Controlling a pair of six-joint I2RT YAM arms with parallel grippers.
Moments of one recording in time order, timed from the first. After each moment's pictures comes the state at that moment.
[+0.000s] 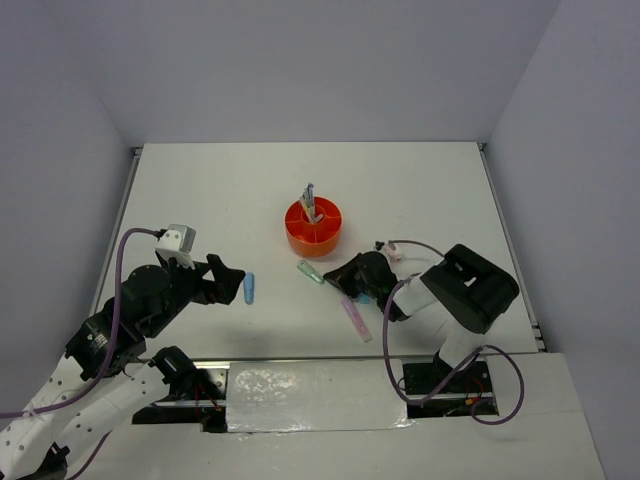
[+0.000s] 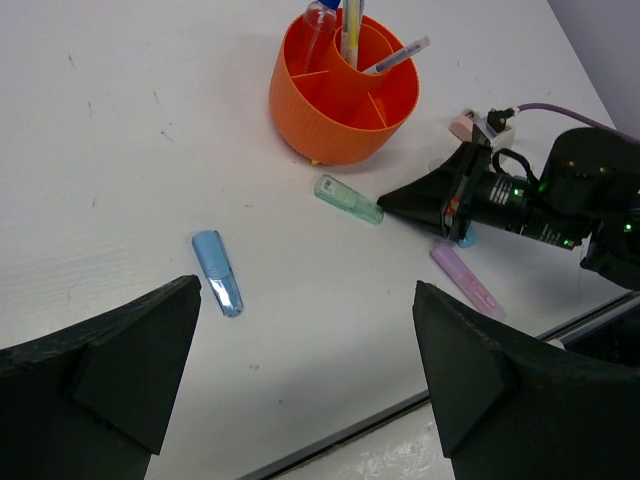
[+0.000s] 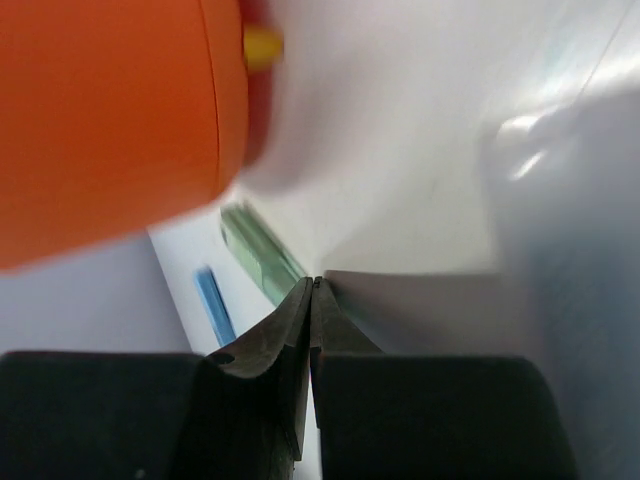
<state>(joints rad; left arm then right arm) -0.70 0.45 0.80 -0.69 -0.25 -0.45 0.66 1.73 0.40 0.79 0.03 1.39</state>
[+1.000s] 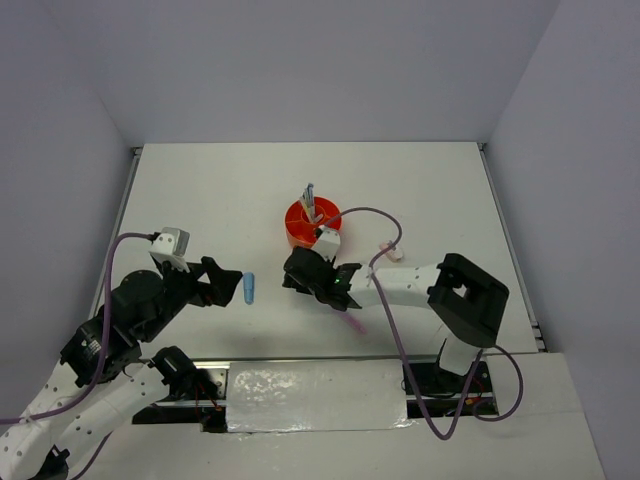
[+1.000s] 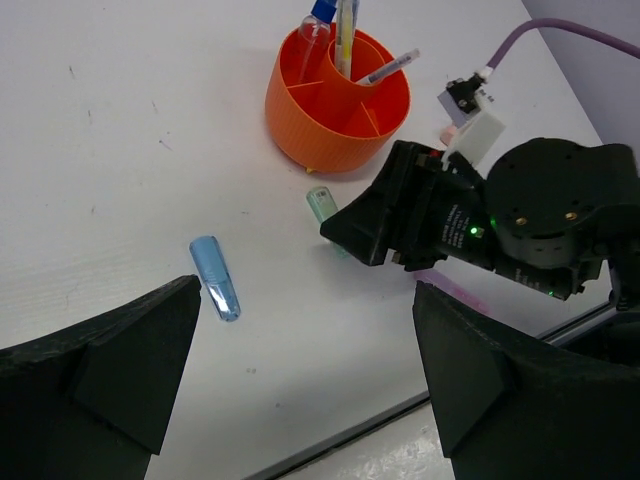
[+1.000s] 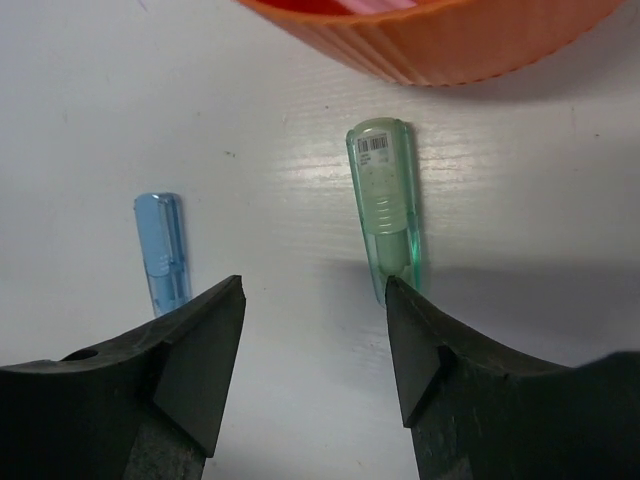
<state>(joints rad) -0.70 0.41 0.80 -0.69 -0.25 -0.45 1.06 1.67 0.92 -0.04 0.48 1.12</state>
